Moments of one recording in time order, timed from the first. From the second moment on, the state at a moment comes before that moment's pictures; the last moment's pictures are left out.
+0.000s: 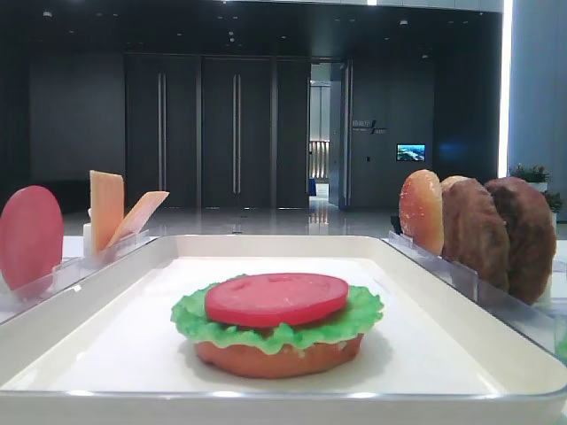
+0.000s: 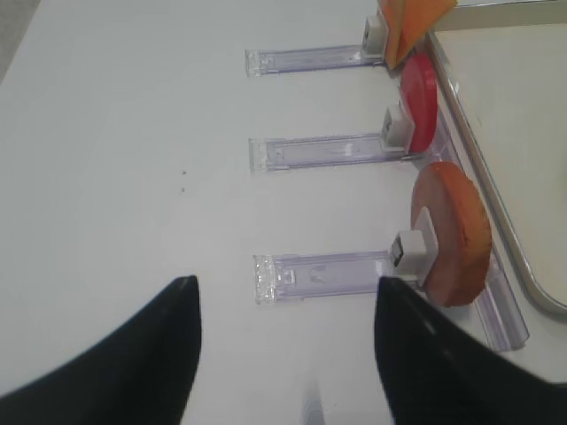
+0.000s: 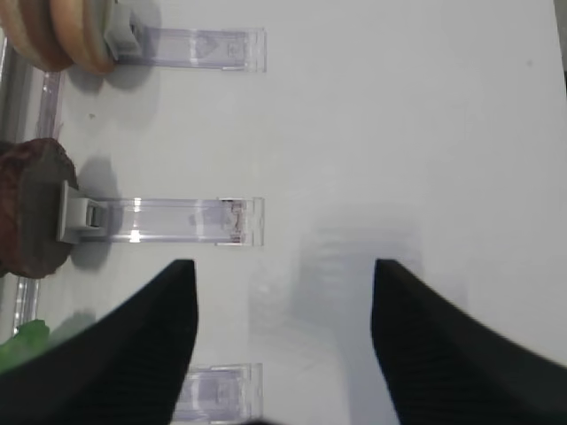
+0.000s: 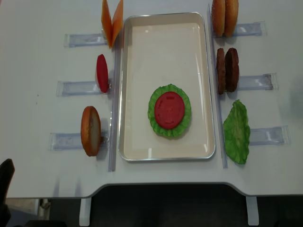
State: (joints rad) left arm -0.03 -0.02 -0.47 0.04 1.11 0.02; right arm -0.02 1.12 -1.02 0.00 0.98 -0.10
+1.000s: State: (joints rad) left arm -0.03 -0.02 -0.47 0.03 1.11 0.02; right arm -0.02 1.34 -1.19 0.05 1.20 -0.09
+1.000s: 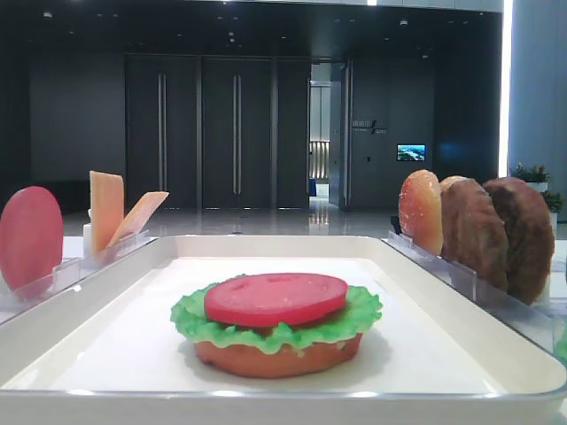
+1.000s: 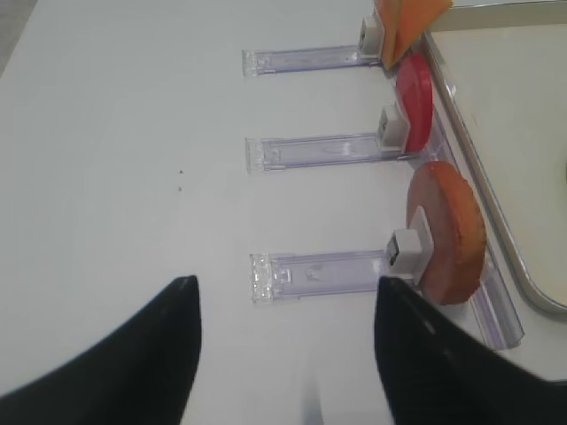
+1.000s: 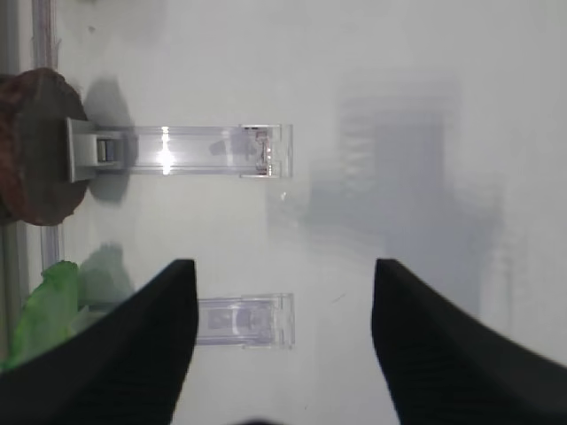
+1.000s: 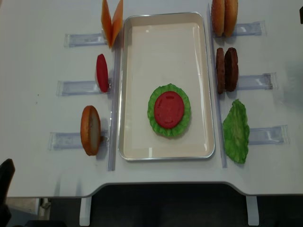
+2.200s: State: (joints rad) left arm -0.03 -0.02 -0.47 0.03 1.11 0.02; right arm 0.41 1.54 -1.36 0.04 1.22 0.33
